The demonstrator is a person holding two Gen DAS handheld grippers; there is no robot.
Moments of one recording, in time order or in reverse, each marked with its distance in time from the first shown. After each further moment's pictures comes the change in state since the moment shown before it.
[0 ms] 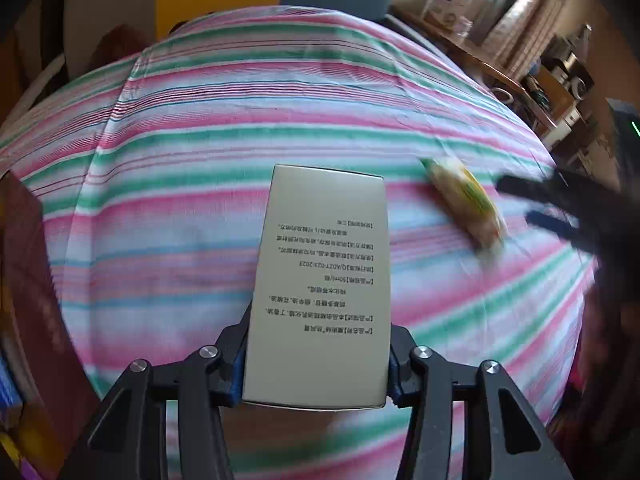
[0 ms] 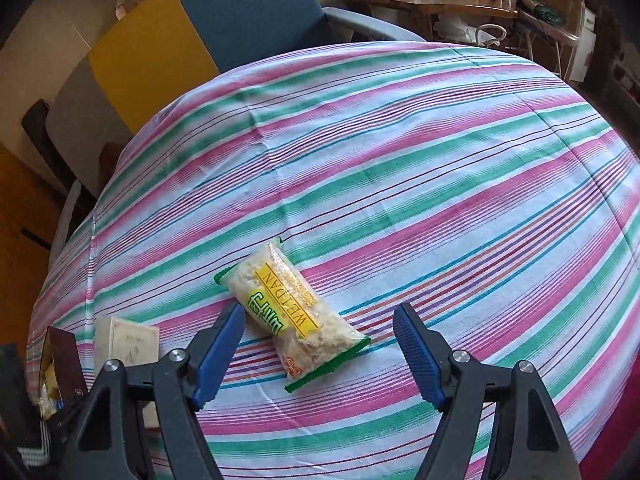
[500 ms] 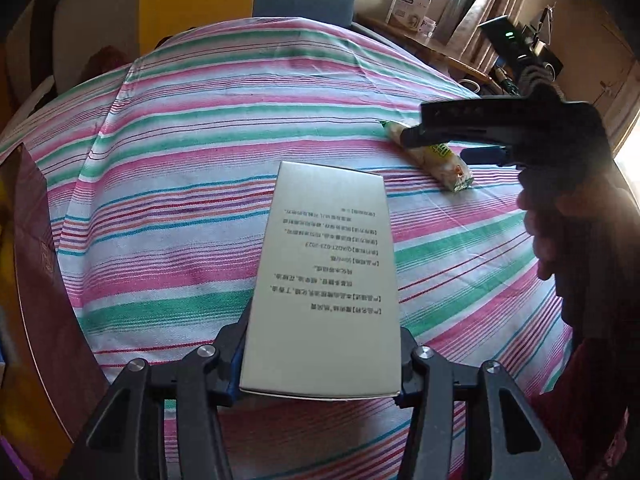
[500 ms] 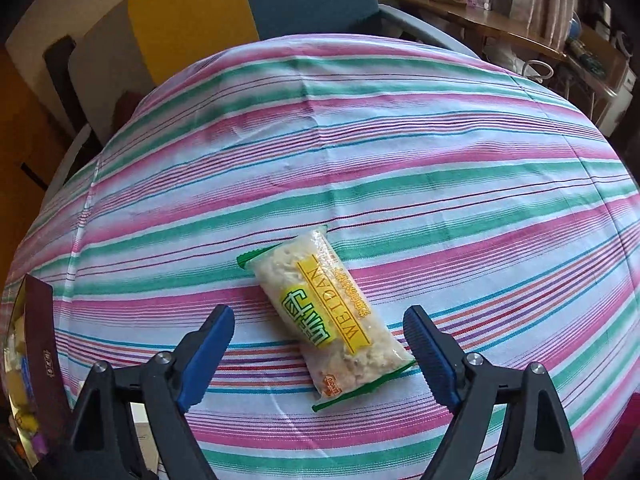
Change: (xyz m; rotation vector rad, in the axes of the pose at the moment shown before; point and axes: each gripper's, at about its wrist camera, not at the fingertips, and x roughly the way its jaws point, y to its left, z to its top) left arm -0.013 -0.002 -0.045 0.067 -0.068 -0.049; right arm 0.034 0.038 0.000 -0.214 0.036 -0.051
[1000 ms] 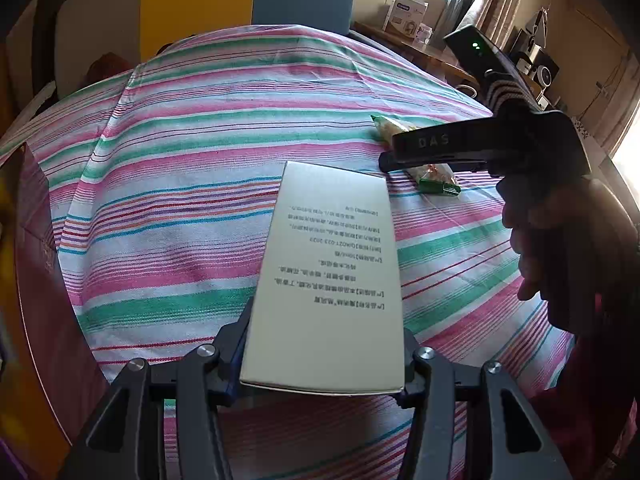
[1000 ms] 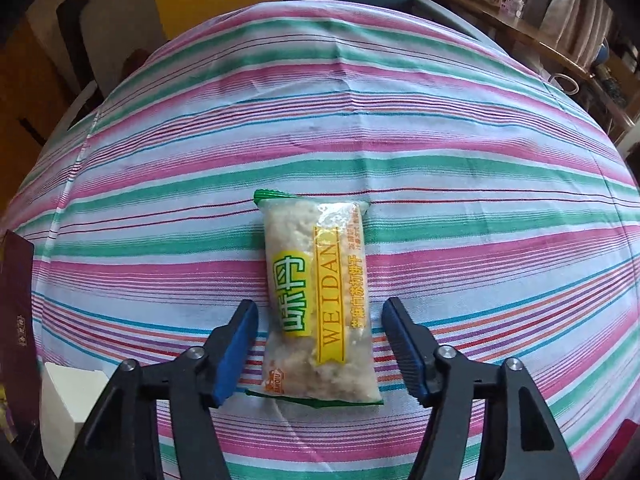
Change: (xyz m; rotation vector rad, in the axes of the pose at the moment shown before) left arm -0.003 0.000 -0.005 0.014 -0.034 0.004; right arm 0.015 0.012 -0.011 -0.097 0.048 0.002
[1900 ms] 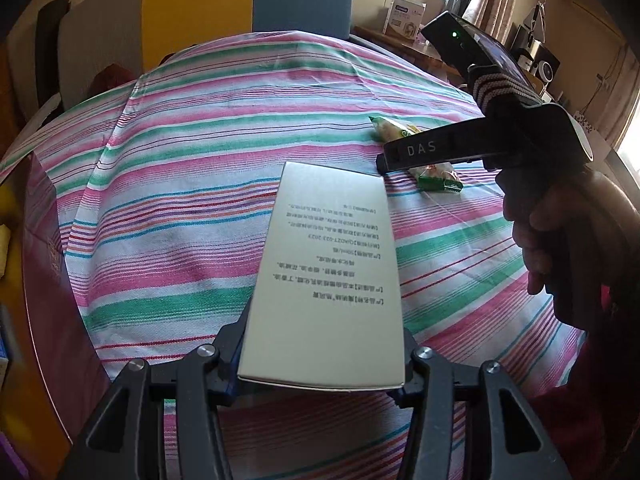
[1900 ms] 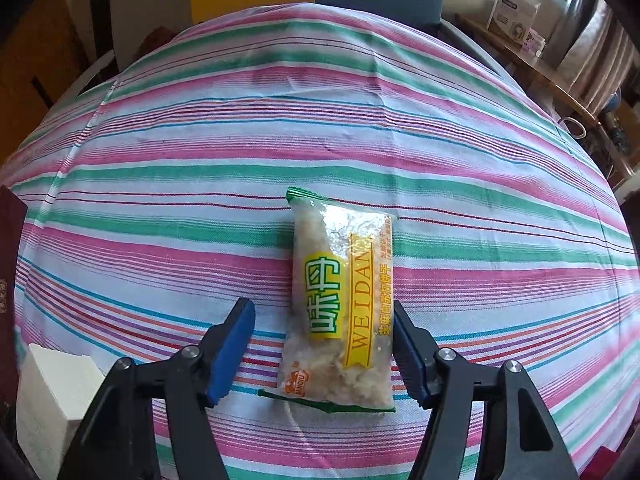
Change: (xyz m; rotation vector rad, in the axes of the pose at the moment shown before) left arm -0.005 -0.004 -0.003 0.029 -0.021 0.037; right arm -0.018 0.033 -0.014 -0.124 -0.025 -0.065
